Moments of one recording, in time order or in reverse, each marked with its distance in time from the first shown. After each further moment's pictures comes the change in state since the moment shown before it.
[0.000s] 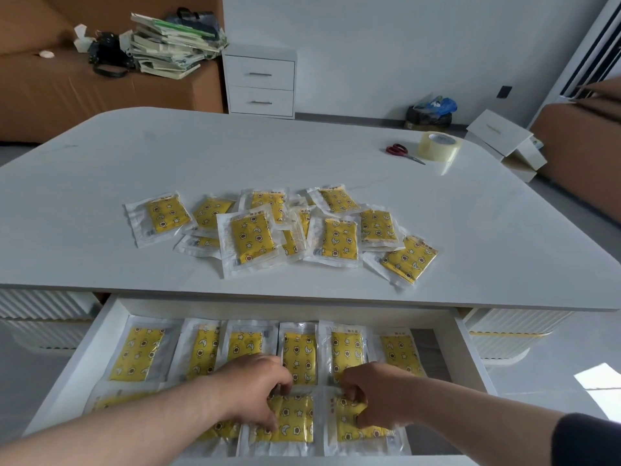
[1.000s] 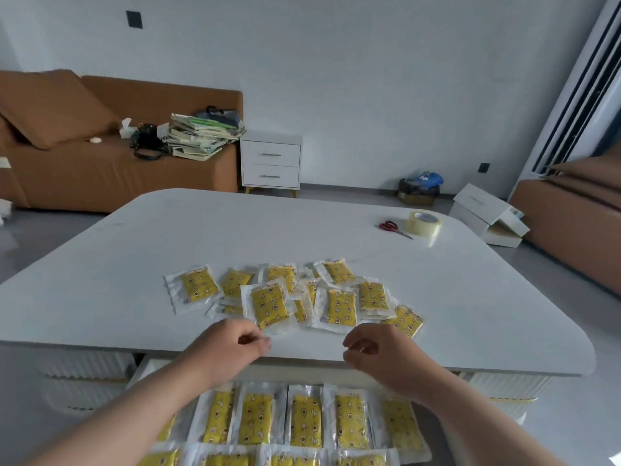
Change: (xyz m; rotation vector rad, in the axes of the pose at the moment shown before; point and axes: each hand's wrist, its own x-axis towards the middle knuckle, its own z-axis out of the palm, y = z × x) left_hand -0.094 -0.003 -0.130 -0.539 0.563 -0.198; right_hand -0.084 -0.068 -0.114 0.376 0.664 -0.088
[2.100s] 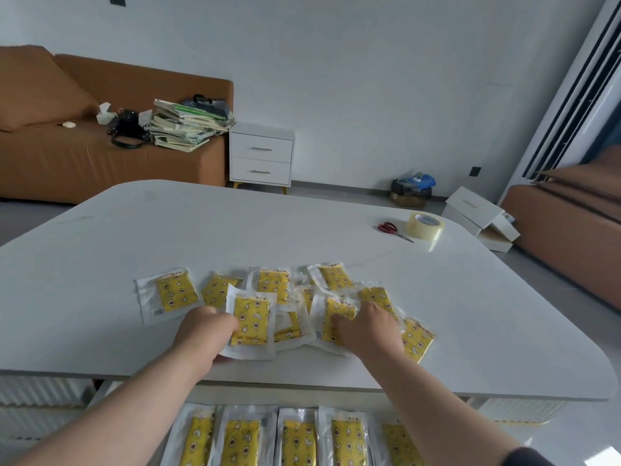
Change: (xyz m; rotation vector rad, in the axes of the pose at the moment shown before) left_hand 0.093 -0.024 0.009 -0.431 0.336 -0.492; right_hand 0.110 0.008 0.029 -0.193 0.289 0.476
